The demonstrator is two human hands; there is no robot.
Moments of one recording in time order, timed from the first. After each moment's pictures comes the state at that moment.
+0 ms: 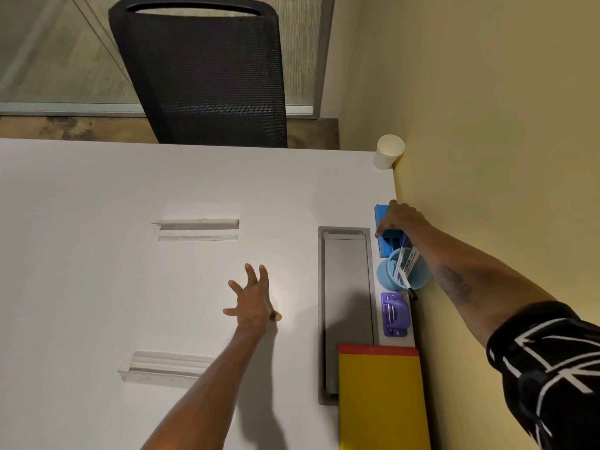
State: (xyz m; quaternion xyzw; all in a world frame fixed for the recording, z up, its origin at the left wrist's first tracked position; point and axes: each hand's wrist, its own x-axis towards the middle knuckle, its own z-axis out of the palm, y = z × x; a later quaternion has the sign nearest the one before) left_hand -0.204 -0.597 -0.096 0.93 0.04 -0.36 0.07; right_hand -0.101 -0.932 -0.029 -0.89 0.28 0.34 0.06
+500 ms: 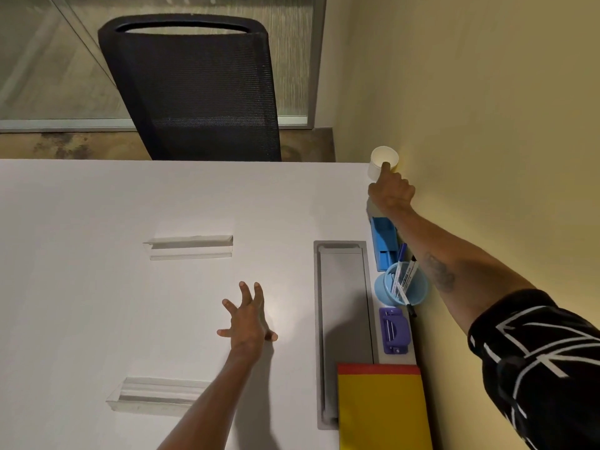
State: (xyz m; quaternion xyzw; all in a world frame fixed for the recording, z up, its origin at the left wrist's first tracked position) left_hand -0.202 -0.601 -0.084 0.93 0.04 -0.37 0.08; right_hand -0.042 -0.934 -0.017 -0.95 0.28 0.05 0.10
